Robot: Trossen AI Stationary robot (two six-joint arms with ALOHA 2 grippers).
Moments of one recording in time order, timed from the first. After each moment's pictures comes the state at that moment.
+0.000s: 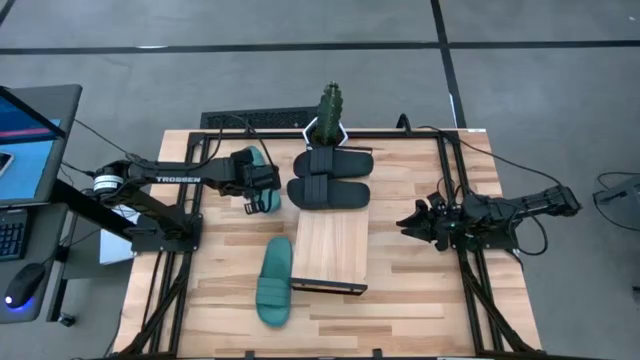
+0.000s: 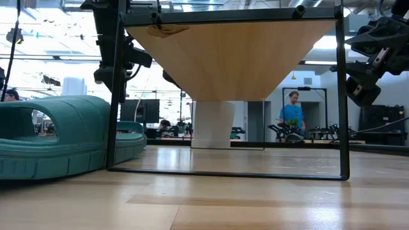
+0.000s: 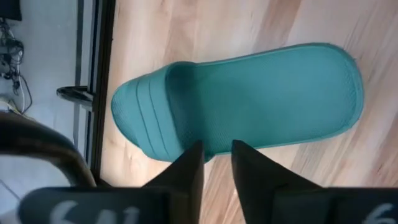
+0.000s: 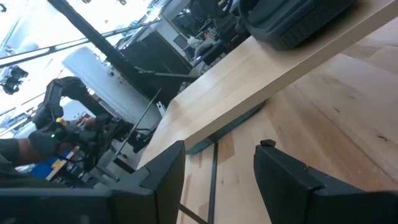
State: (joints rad) left arm 0.22 1.42 1.01 -0.97 -0.48 0.02; right arm 0.20 0.10 0.00 0.01 0.02 0.70
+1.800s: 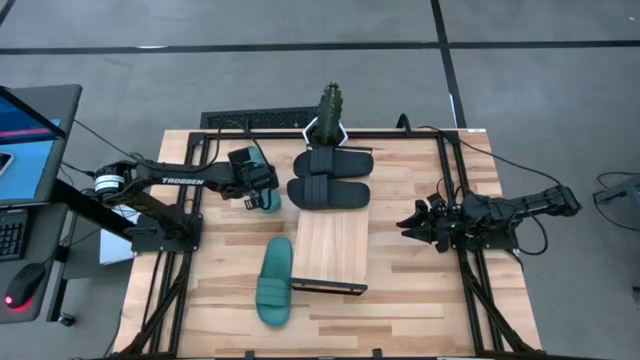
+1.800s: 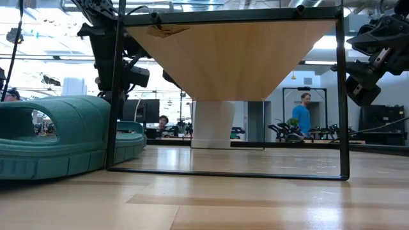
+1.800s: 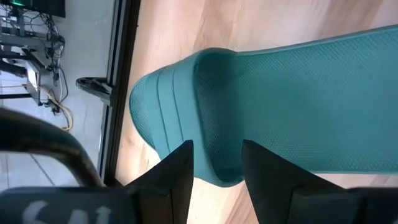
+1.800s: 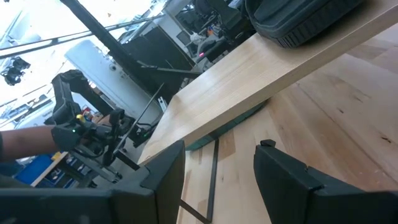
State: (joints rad) left arm 0.28 1.43 0.83 -0.72 -0.61 0.08; right arm 0.20 0.10 0.00 0.01 0.00 0.67
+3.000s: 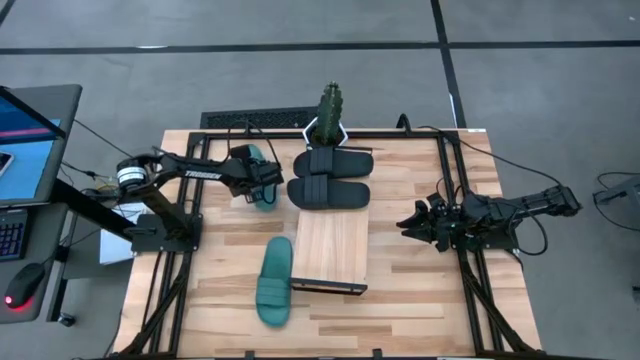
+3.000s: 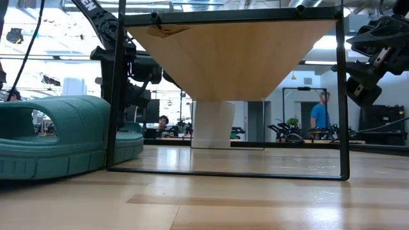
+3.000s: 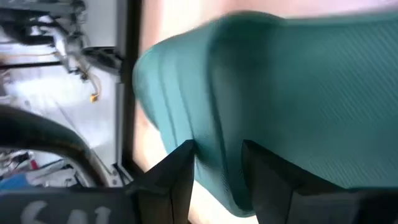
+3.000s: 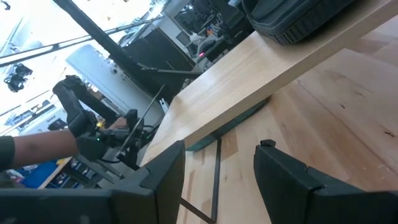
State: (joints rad) left arm 0.39 1.61 0.83 -0.66 -0.74 0.11; right arm 0.20 0.10 0.00 0.01 0.00 0.71
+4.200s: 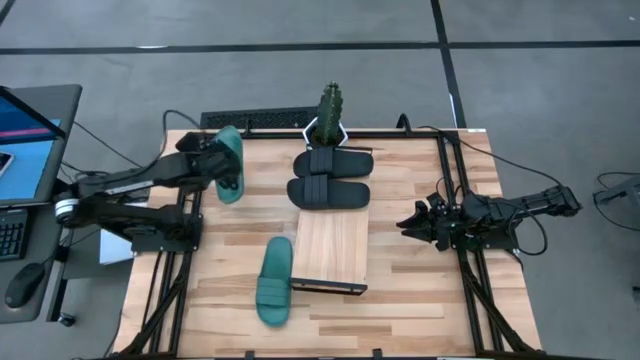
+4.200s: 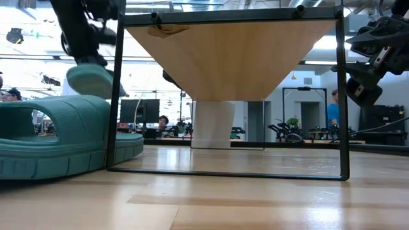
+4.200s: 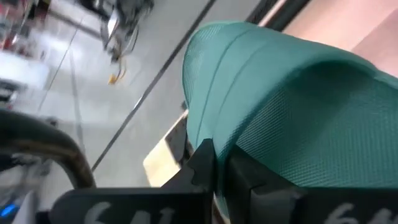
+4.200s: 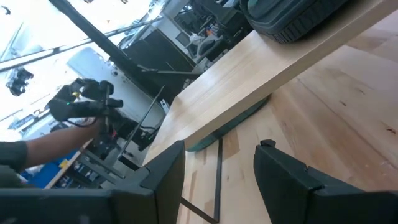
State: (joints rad) left arm 0.37 0.98 0.84 -1.03 -0.87 -0.18; right arm 0.19 0.10 0.00 0.01 0.00 0.74
